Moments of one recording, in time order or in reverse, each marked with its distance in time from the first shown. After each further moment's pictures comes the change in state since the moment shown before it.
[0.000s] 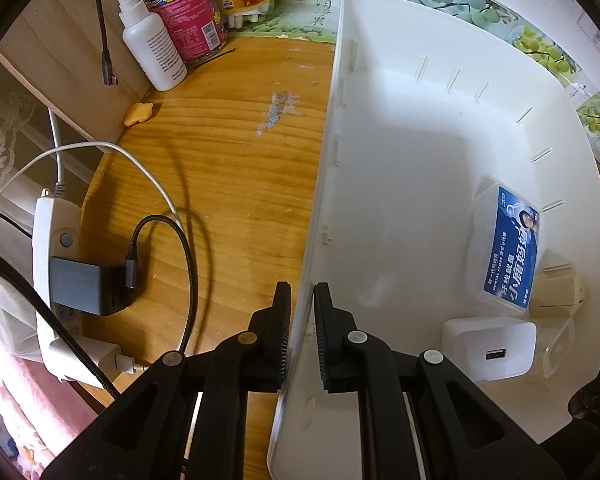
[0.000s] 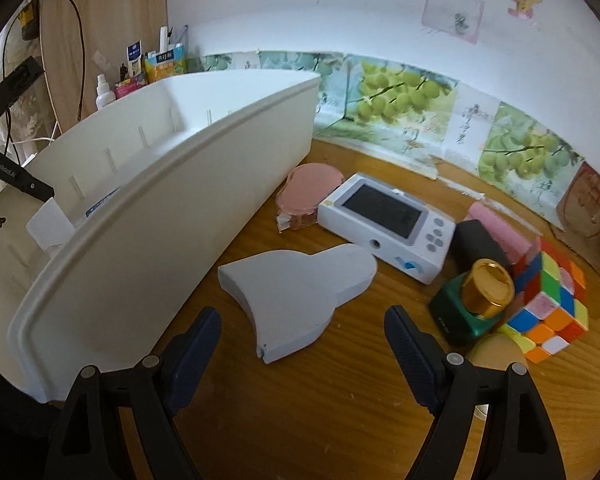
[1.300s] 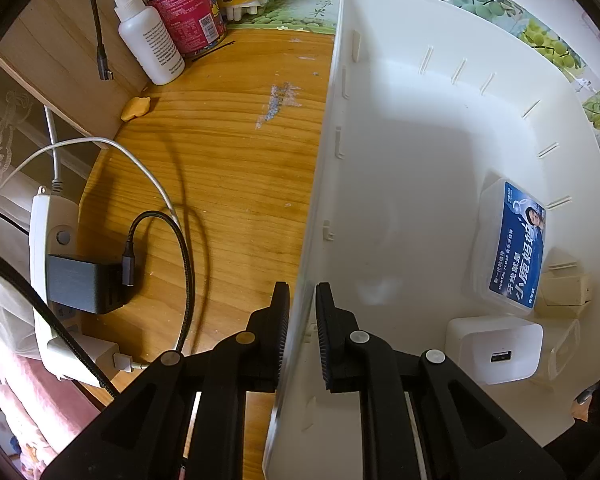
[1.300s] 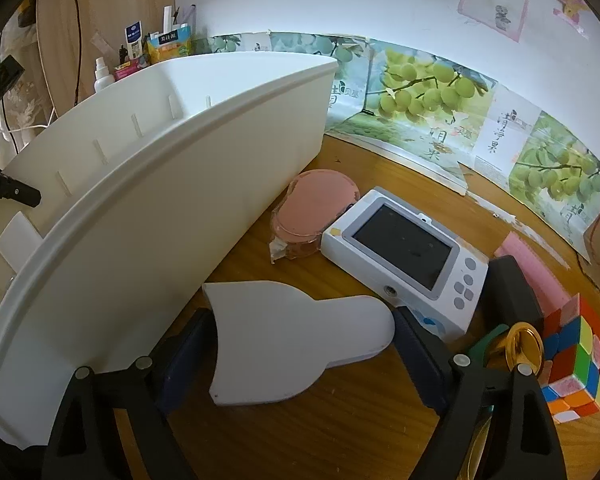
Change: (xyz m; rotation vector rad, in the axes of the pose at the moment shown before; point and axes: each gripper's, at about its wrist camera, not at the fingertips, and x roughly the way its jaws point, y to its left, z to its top) left arm 0.009 -0.002 0.002 -0.003 0.022 0.010; right arm 0.034 -0.006 0.024 -0.052 0.043 0.027
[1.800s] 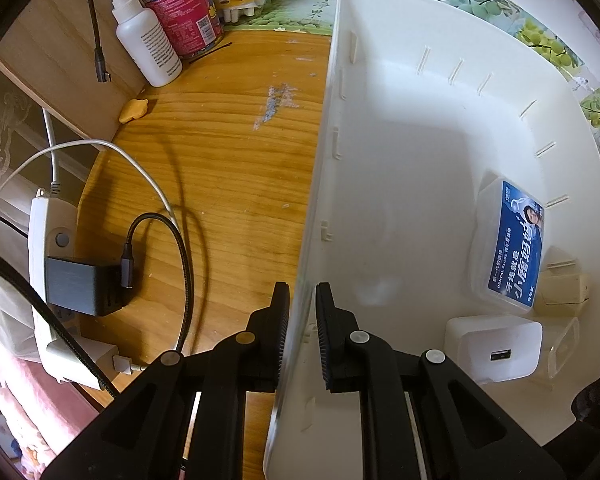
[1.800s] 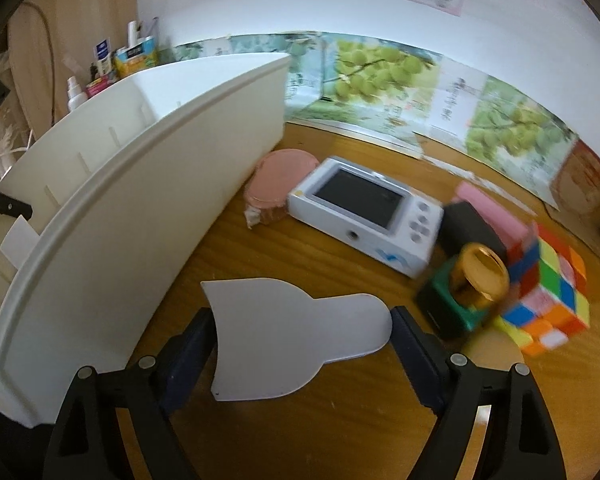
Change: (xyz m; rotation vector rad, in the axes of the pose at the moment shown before) left arm -0.002 -0.002 -0.001 0.010 -0.004 -0.005; right arm -0.024 -0.007 -0.023 0.138 0.008 -0.084
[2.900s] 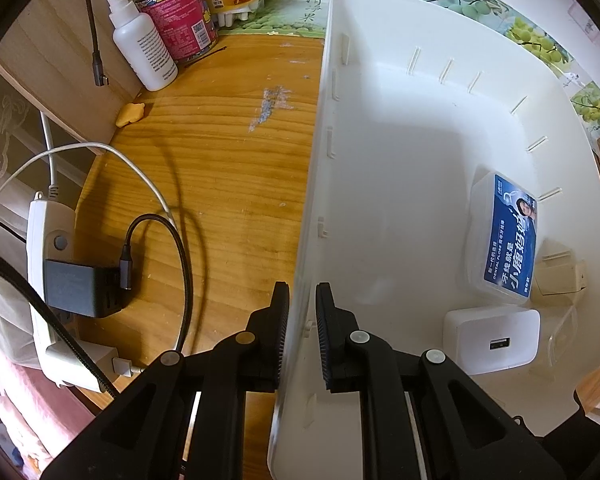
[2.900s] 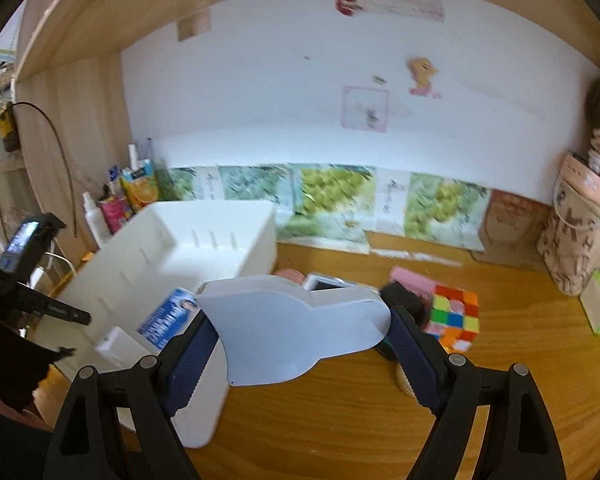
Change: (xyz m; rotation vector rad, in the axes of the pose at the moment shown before) left arm -0.006 0.002 -0.007 0.022 -0.017 -0.022; right arm -0.131 0.021 0.020 0.137 -0.292 -0.052
